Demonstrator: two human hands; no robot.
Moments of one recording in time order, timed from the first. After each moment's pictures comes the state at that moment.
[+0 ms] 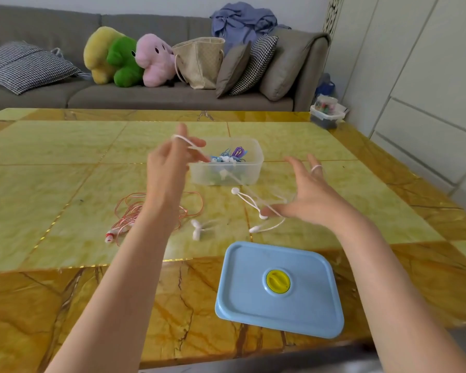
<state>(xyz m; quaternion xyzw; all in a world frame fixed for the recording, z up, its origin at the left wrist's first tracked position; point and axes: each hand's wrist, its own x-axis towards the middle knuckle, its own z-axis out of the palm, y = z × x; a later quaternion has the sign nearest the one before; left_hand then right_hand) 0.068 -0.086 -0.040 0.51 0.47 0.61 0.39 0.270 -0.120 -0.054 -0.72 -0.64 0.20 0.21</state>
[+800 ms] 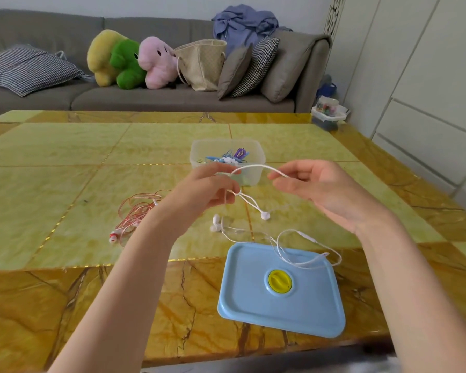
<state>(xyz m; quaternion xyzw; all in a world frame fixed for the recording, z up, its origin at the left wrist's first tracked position) 0.076 -0.096 -0.045 0.57 0.44 0.38 0.58 0.273 -0.139 -0.031 -0.51 -0.61 0.42 0.44</state>
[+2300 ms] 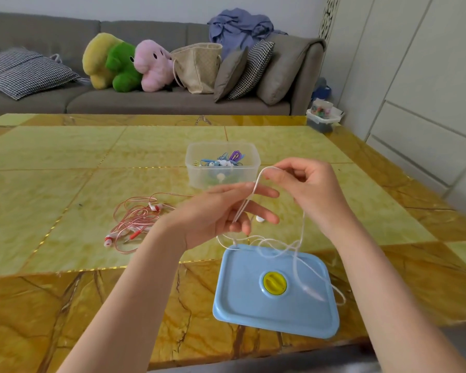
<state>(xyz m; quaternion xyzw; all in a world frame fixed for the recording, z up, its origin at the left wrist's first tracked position) 0.090 -0.113 -0.046 0.60 0.30 0.24 0.70 0.259 -0.133 -0.043 -0.50 -0.64 0.23 0.53</state>
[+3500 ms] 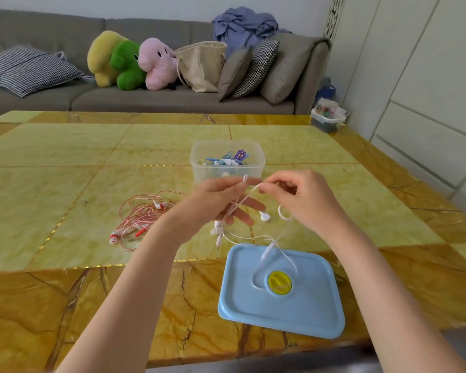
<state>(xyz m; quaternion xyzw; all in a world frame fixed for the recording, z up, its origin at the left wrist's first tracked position) 0.081 -0.106 -0.052 0.66 0.38 0.30 0.58 0.253 -0.131 -0.053 -0.55 -0.71 0.15 0.41</state>
